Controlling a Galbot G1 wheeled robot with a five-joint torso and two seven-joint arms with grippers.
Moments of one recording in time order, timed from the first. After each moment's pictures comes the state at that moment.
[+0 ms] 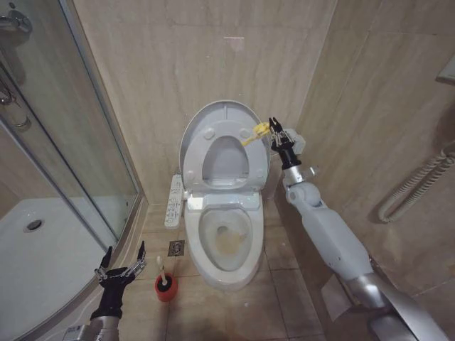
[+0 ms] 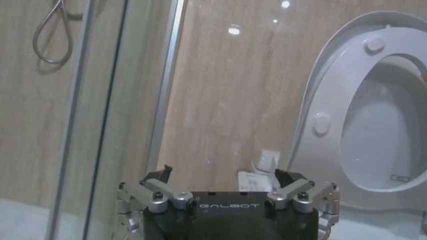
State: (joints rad) left arm 1.66 -1.31 -0.61 -2.00 -0.45 -0.35 -0.03; right arm -0.40 1.14 0.18 1.23 0.78 0.54 -0.30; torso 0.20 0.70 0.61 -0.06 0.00
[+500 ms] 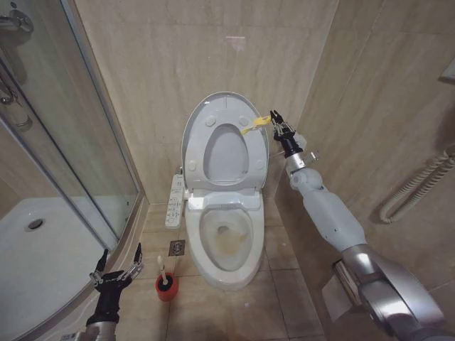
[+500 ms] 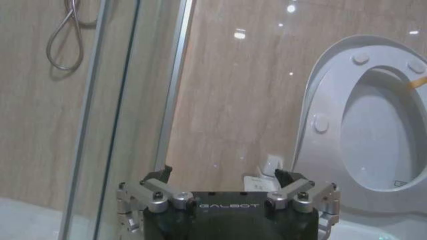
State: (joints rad) left arm 1.70 -1.34 -0.64 -2.02 -0.44 -0.36 -0.03; right arm -0.23 1.16 0.14 1.00 0.84 0.54 -0.42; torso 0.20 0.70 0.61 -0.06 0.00
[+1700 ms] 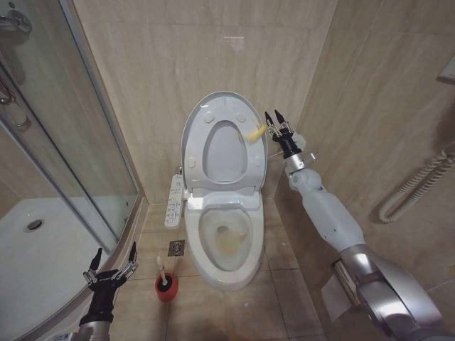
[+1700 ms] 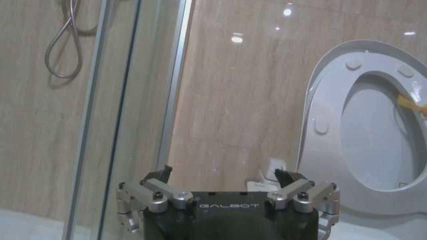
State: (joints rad) left arm 1.68 -1.31 -0.65 -2.01 -0.46 -0.37 -0.02; right arm -0.28 1.15 0.15 1.07 0.88 0.53 -0.47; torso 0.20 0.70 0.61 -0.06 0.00
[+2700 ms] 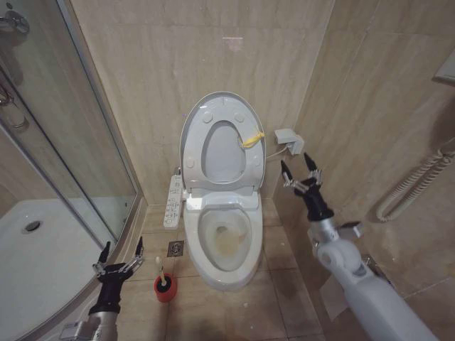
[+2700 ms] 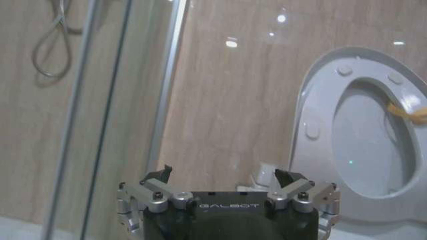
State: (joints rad) left arm 1.65 -1.30 -0.63 -2.00 -0.47 -0.38 -0.02; right arm -1.12 1.00 0.39 1.89 0.79 0.58 -0.21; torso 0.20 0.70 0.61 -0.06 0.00
